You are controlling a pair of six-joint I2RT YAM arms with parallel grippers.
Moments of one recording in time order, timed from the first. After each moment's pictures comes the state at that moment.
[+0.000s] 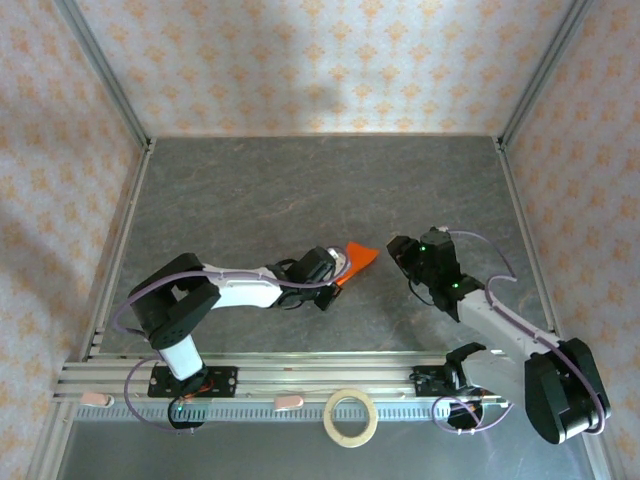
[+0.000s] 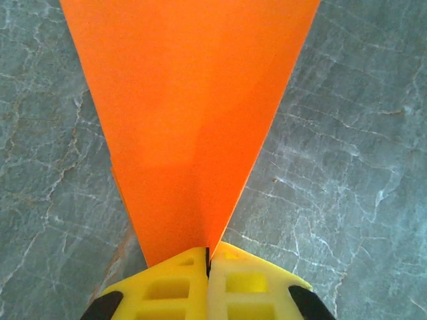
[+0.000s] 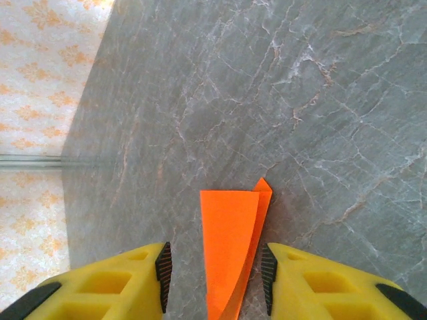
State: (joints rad) left arm -0.87 1.71 0.80 -0.02 0.02 -0.20; right arm 0.37 1.04 0.42 0.02 -0.09 1.13
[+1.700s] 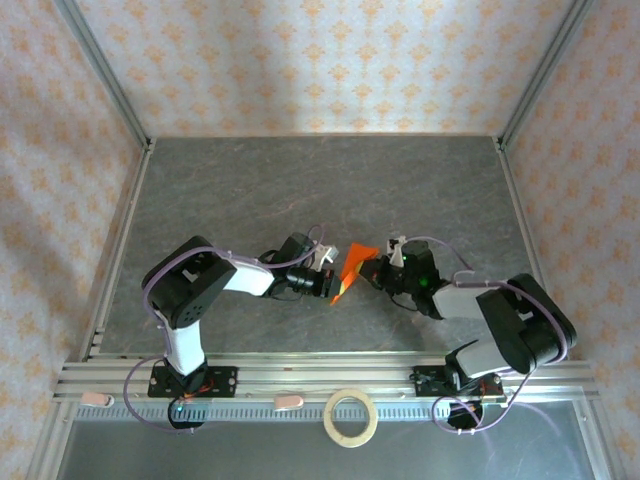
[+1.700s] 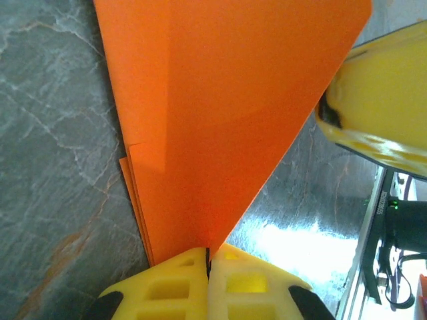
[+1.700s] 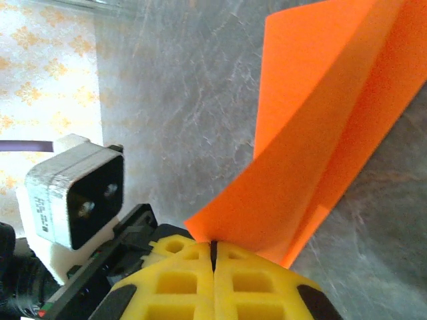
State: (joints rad) left arm -0.67 1.84 0.74 0.32 0.62 -0.62; right arm 0.45 1.43 0.33 0.55 -0.52 1.07
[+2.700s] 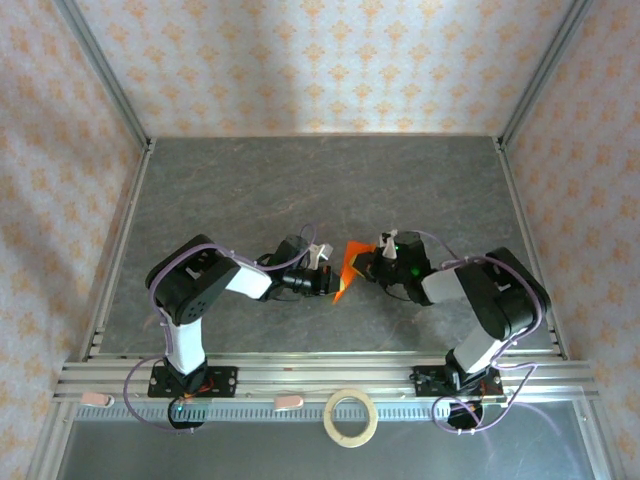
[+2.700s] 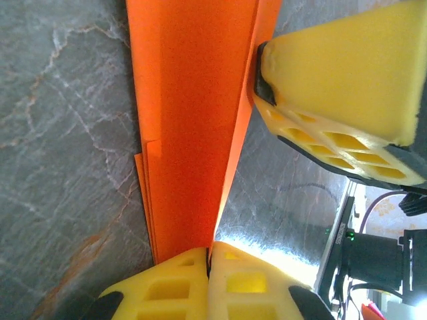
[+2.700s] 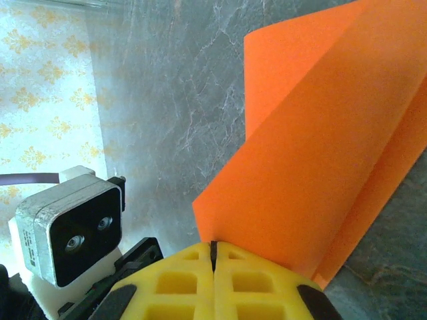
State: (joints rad) left arm -0.65 1.88 0.68 0.50 0.64 -0.84; right arm 0.43 1.64 0.43 0.61 -0.58 1.09
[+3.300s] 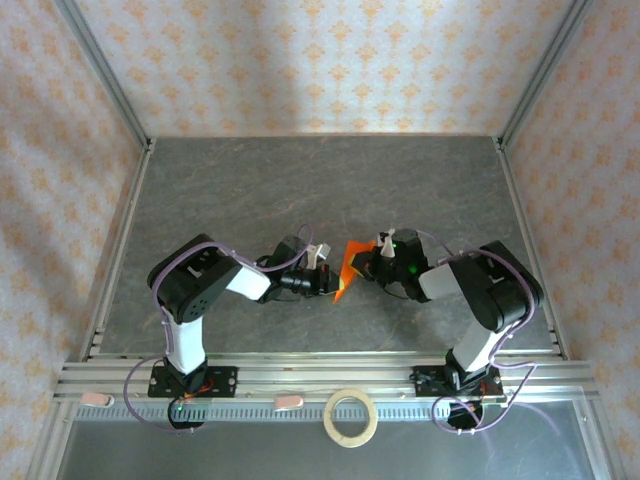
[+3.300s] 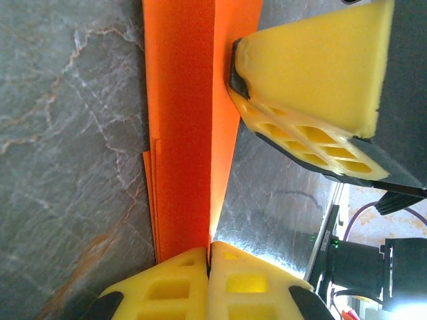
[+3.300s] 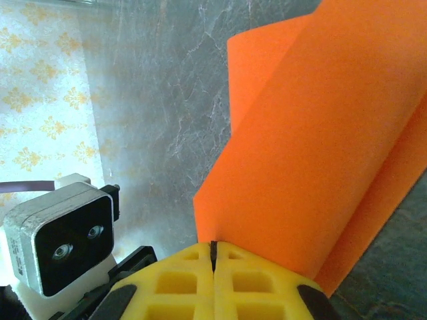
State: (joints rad) left arm -0.65 1.89 0.66 0.57 0.65 -0.91; right arm 0.42 1.70 0.46 0.62 -0.59 1.08
